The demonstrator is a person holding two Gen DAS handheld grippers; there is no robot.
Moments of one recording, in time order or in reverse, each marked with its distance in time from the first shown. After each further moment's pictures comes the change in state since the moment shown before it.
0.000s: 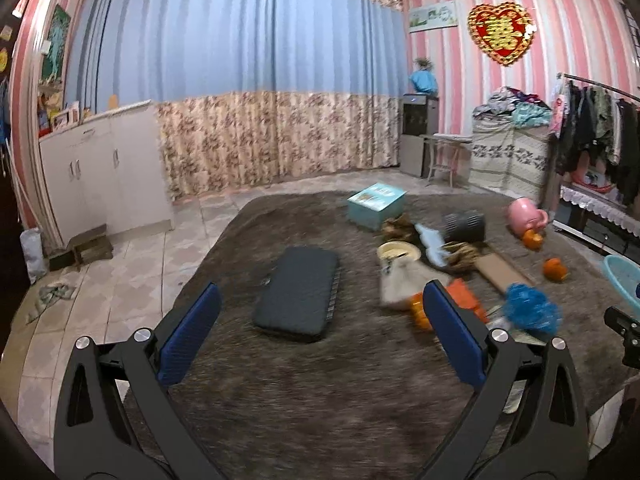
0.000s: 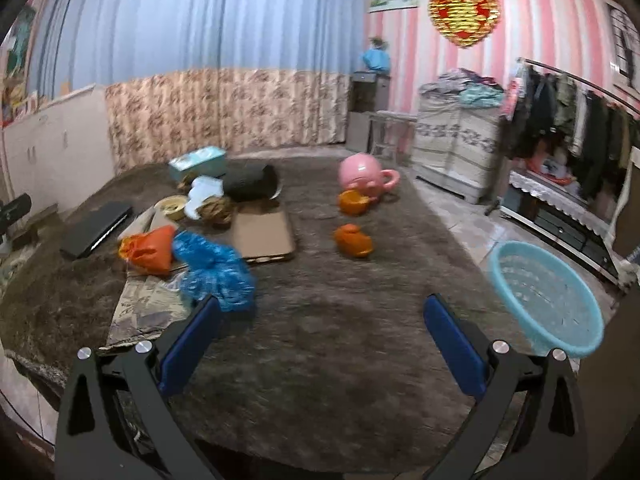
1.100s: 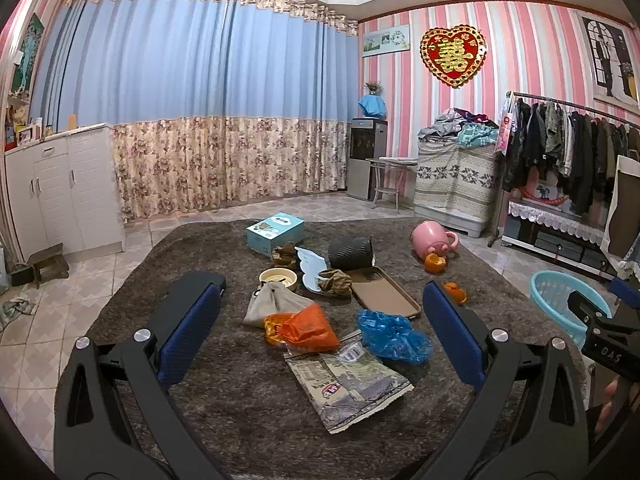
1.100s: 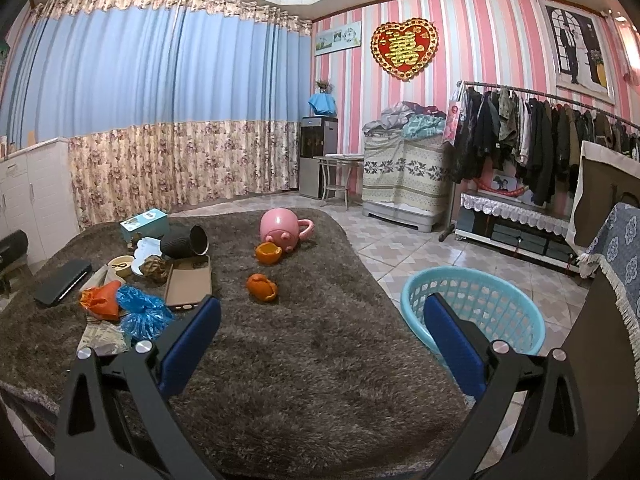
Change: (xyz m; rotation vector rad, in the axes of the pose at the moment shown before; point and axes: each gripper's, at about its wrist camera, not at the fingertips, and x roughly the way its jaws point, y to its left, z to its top) left arm -0.061 -0.137 -0.001 0.028 -0.112 -0.172; right arm -0.053 -0.085 -0.012 0.124 -0.200 -0.176
